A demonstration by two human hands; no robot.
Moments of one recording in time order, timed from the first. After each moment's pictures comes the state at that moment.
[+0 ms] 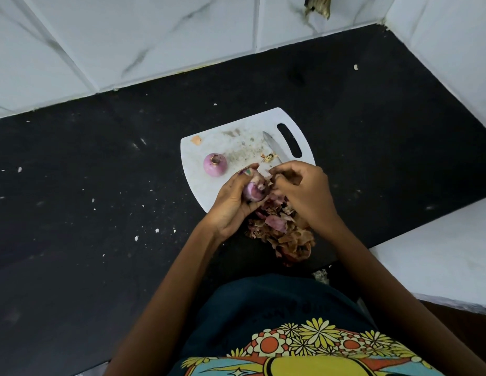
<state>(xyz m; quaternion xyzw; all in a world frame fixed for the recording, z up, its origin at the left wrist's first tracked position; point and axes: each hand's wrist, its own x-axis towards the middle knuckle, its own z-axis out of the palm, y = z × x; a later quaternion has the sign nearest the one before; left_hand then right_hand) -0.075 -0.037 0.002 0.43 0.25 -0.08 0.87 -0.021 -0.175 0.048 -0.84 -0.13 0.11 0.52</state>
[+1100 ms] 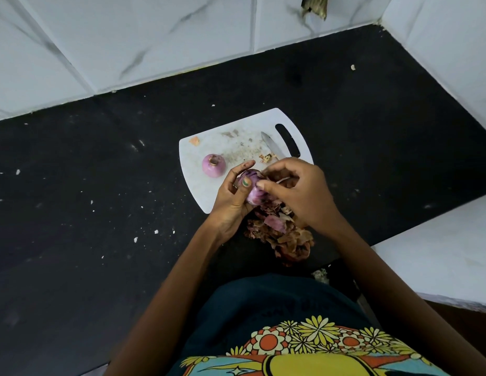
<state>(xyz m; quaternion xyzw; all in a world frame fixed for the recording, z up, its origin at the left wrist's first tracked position) -0.079 -0.041 -0.004 0.46 0.18 0.00 0.87 -0.026 -0.177 0.062 -0.81 -0.22 0.12 0.53</state>
